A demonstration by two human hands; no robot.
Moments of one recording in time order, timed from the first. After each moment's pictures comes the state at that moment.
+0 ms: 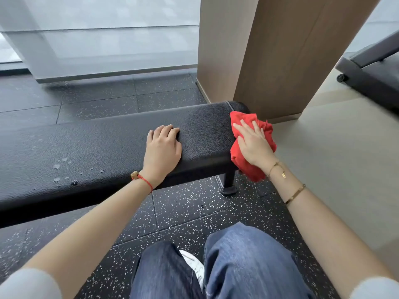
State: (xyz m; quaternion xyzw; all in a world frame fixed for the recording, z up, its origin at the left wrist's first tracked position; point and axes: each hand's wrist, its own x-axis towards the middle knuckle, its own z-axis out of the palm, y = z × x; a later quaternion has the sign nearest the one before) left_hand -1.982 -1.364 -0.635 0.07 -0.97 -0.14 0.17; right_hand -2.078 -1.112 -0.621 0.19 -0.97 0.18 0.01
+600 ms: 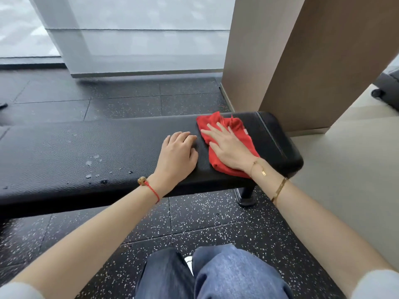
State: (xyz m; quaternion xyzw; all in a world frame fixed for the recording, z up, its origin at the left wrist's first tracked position) left_hand -1.967 -1.393 -0.621 0.07 -0.97 -0.16 0.16; right_hand -2.073 -1.241 -0.612 0.39 -0.90 0.18 -0.05
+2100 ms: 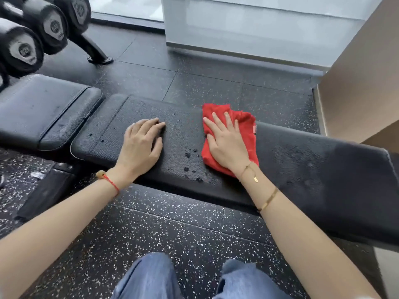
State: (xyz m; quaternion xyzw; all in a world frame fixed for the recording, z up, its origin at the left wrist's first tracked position) left_hand -1.813 -1.645 -0.628 0.28 -0.94 -0.08 0.17; right_hand -1.994 -1.488 -0.614 0.48 -0.86 0.15 -0.03
